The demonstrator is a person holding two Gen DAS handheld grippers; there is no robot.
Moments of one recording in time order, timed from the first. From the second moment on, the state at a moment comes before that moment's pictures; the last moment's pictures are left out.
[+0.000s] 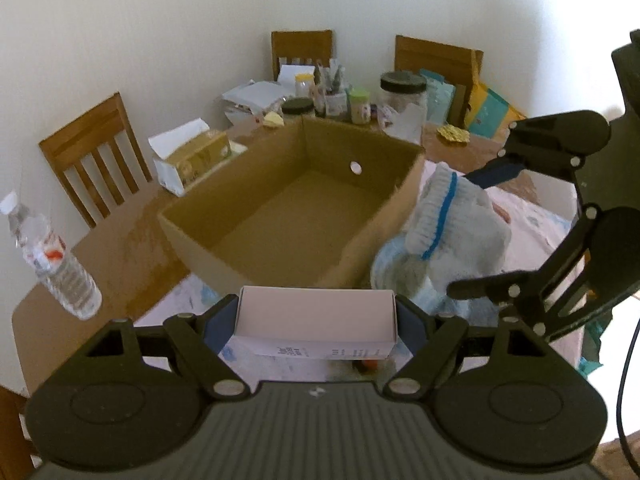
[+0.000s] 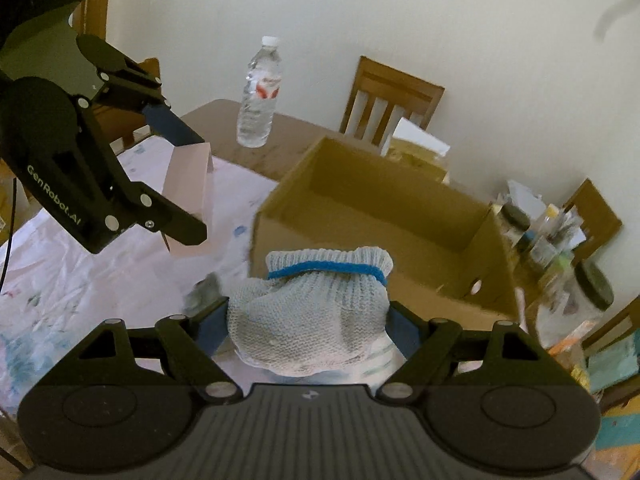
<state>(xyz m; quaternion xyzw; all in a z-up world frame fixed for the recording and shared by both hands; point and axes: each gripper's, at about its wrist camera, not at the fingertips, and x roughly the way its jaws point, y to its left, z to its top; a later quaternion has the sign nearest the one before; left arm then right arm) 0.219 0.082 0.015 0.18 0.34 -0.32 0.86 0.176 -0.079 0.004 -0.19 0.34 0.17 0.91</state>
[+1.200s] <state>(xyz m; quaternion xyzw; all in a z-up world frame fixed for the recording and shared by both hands) 0.264 0.058 0.004 0.18 0.35 -0.31 0.87 0.263 -0.130 0.011 -0.16 0.36 0.12 0.91</state>
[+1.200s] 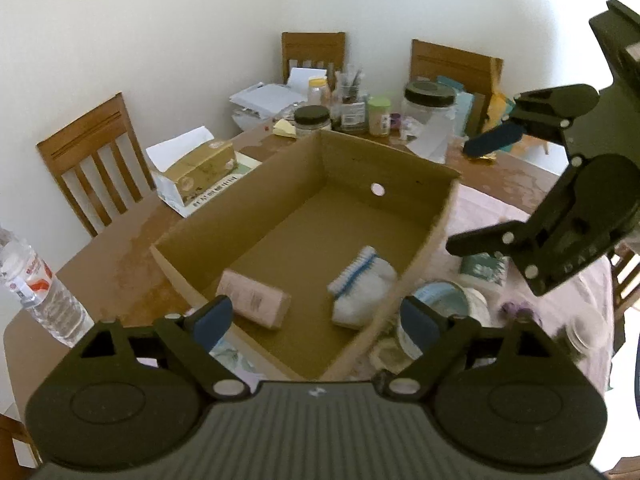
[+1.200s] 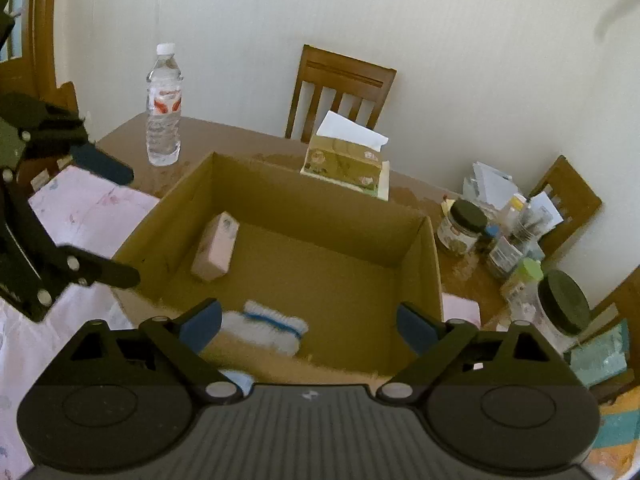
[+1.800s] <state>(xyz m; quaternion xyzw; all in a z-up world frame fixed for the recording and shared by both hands) 0.181 0.066 -0.034 0.23 0.35 -0.33 0.84 0.125 -0.119 -0.005 -0.13 0.37 0.07 0.92</state>
